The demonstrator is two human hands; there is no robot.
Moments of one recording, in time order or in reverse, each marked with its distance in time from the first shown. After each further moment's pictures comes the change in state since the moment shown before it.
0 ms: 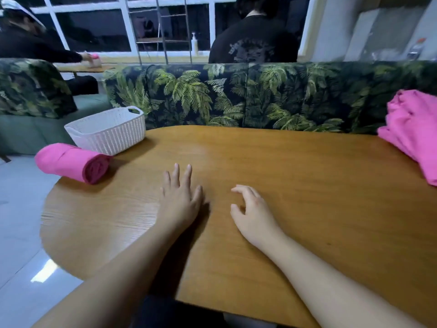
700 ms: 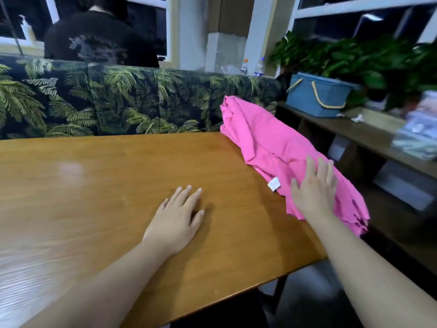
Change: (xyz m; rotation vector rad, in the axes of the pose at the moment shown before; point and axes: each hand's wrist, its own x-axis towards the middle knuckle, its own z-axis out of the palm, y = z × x) left_hand -0.075 0.223 0.113 -0.004 -0.366 0.730; right_hand -0.158 0.206 -0.287 -0.784 0.713 0.688
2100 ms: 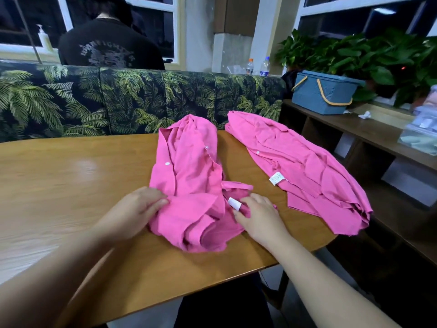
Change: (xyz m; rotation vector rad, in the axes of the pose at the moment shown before) left_hand -0.030 -0.066 -0.051 -0.239 0.282 0.375; right_hand -0.091 -0.069 0.011 0.208 -0.430 -0.329
